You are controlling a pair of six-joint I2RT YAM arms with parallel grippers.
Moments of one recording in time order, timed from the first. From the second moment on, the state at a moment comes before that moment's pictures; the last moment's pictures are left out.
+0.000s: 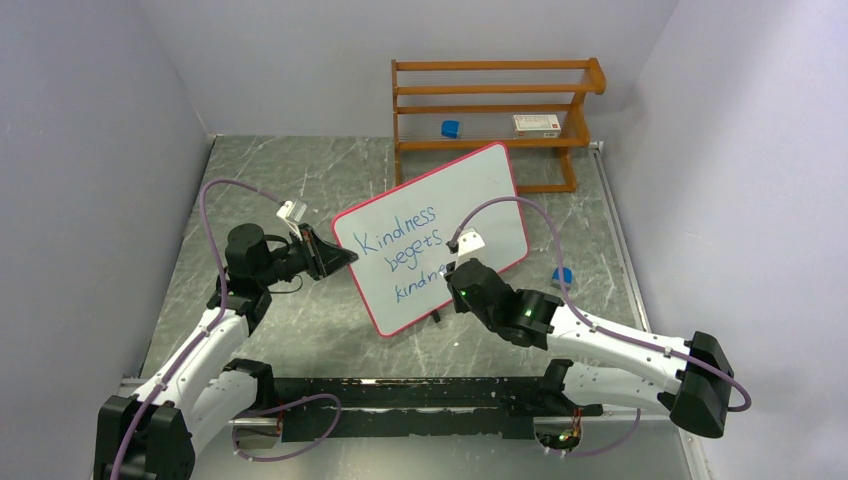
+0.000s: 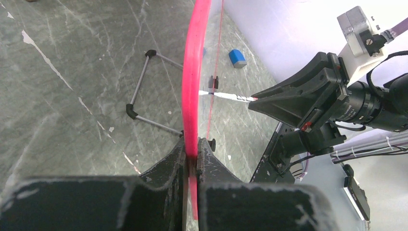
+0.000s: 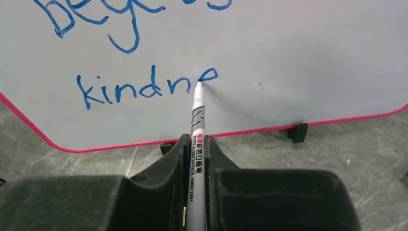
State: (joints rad) left arm -0.20 0.90 0.44 0.26 0.78 -0.55; right arm 1.05 1.01 0.68 -0.32 0.50 0.36
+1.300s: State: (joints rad) left arm -0.20 0.90 0.44 0.26 0.78 -0.54; right arm 1.02 0.97 0.67 -0.36 0.58 0.39
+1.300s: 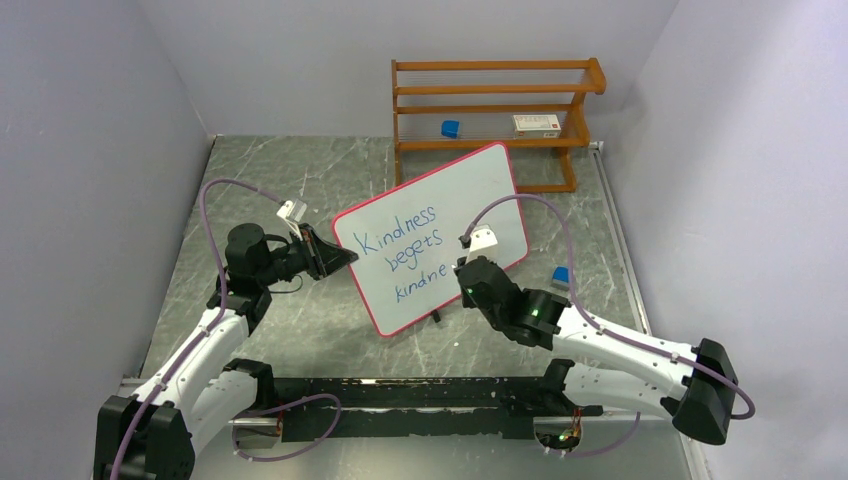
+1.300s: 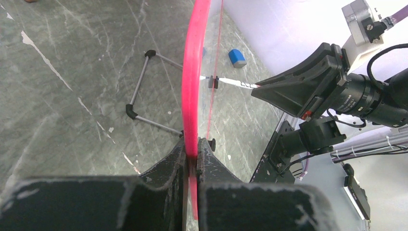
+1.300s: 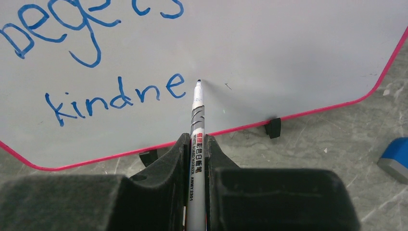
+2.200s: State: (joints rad) left arm -0.20 0.90 0.44 0.26 0.78 -0.54; right arm 0.99 0.99 0.66 -0.30 0.57 0.38
